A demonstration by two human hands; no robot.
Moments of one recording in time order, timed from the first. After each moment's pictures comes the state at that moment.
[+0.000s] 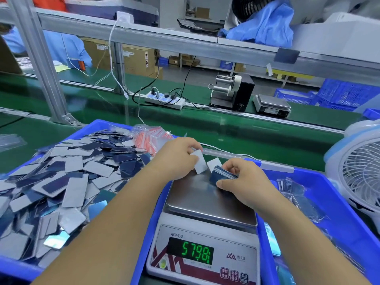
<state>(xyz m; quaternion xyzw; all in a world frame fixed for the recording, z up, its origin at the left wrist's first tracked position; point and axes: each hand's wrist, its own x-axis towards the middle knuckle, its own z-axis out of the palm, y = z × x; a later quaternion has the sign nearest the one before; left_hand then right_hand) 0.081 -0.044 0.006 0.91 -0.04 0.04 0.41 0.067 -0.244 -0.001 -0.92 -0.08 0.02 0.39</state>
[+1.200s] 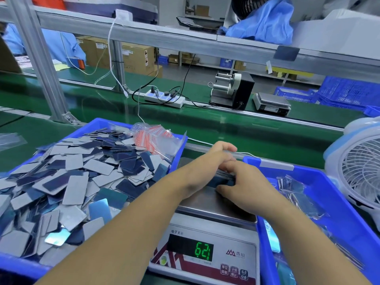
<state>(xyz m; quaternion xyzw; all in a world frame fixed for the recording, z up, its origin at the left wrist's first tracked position) 0.058 -0.101 0.010 0.69 -0.14 -0.13 0.70 0.061 -0.247 0.000 -0.94 -0.23 -0.03 0.24</state>
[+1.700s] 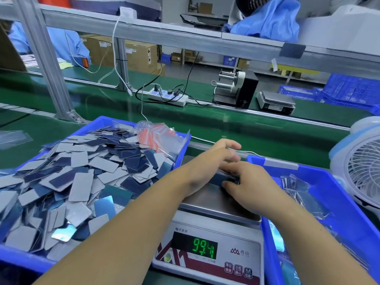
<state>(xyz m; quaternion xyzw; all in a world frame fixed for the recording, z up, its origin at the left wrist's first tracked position) 0.057 -0.098 0.010 0.68 -0.13 -0.14 0.71 0.056 -0.247 0.002 -0.95 -0.22 -0.03 0.20</state>
